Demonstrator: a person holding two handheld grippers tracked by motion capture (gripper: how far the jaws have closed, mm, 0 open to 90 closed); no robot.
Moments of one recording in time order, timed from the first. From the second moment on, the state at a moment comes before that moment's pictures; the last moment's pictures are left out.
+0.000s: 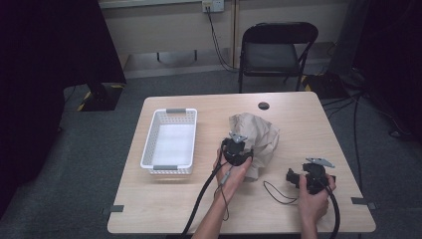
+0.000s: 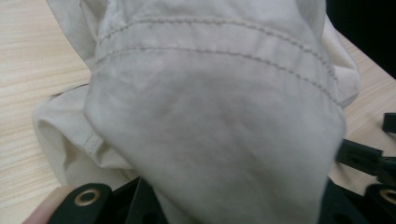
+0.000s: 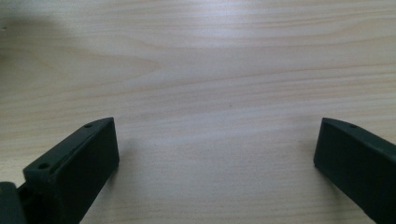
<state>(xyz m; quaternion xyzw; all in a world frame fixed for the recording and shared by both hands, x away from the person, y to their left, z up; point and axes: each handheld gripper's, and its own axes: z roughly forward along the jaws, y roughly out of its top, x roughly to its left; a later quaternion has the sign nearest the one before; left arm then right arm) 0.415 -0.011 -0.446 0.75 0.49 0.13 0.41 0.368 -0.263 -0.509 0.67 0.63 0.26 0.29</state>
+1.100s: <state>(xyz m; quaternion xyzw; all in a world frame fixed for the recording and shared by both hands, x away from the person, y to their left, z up) 0.425 -0.022 -0.491 0.76 0.52 0.10 0.38 0.368 -0.263 -0.509 0.67 0.63 0.26 0.29</state>
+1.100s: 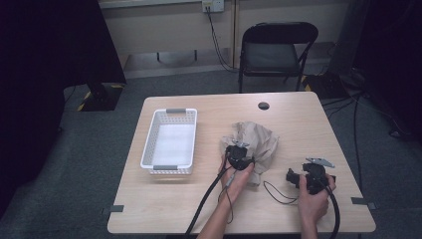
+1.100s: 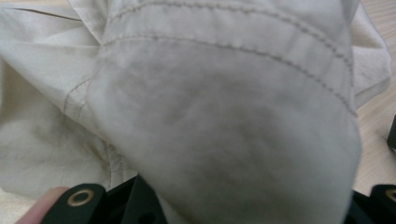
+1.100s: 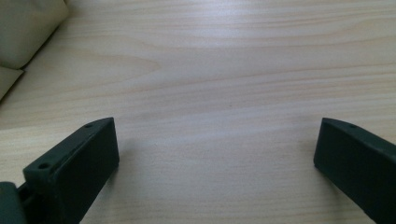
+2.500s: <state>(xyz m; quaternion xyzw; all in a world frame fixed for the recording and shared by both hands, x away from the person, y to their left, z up) 0.425 -0.020 -0.485 0.75 0.52 0.12 0.39 0.368 -0.263 -0.509 0.67 0.63 0.26 0.29</state>
